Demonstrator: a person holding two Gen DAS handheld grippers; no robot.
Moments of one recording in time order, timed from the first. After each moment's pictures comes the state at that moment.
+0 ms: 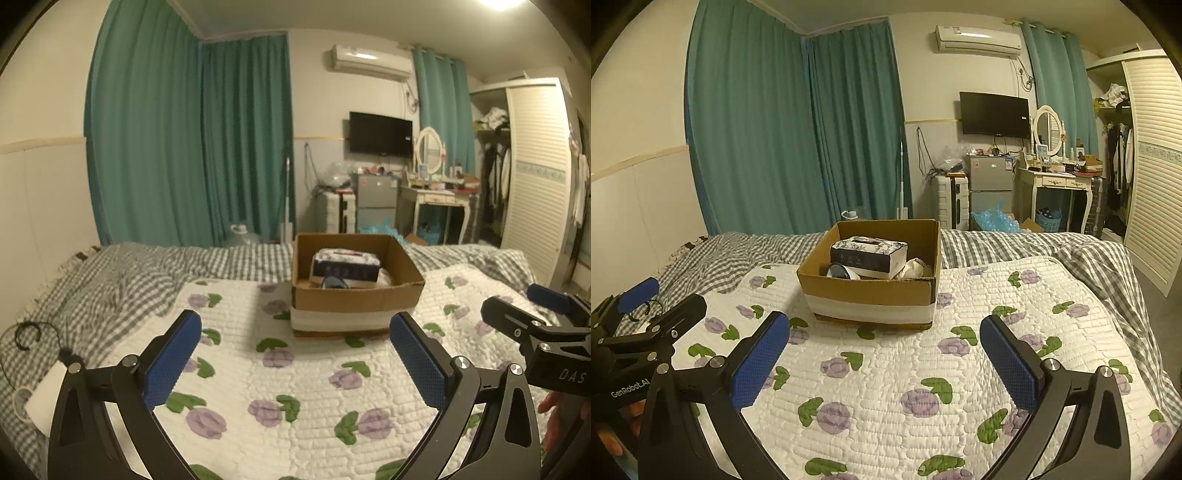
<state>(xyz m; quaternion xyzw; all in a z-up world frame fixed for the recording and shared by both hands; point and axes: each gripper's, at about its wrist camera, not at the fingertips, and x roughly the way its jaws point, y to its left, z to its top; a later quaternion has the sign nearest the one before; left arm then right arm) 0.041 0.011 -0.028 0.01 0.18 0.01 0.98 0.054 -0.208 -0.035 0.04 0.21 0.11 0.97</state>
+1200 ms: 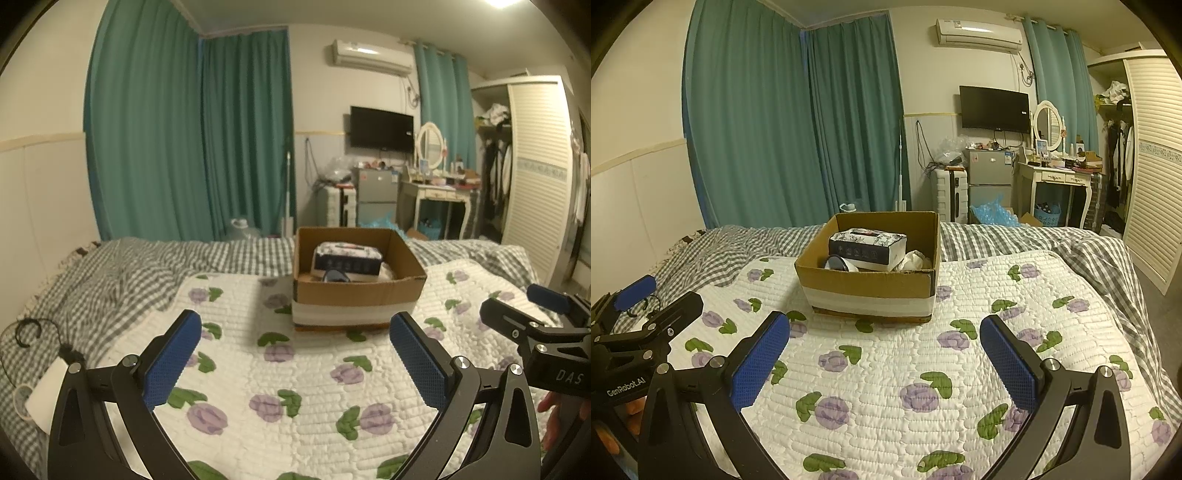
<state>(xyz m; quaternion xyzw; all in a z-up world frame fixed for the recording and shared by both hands) 0.041 0.010 -0.031 0.01 0.19 0.01 0.98 0.055 -0.210 -0.042 0.03 0.22 0.11 0.97</state>
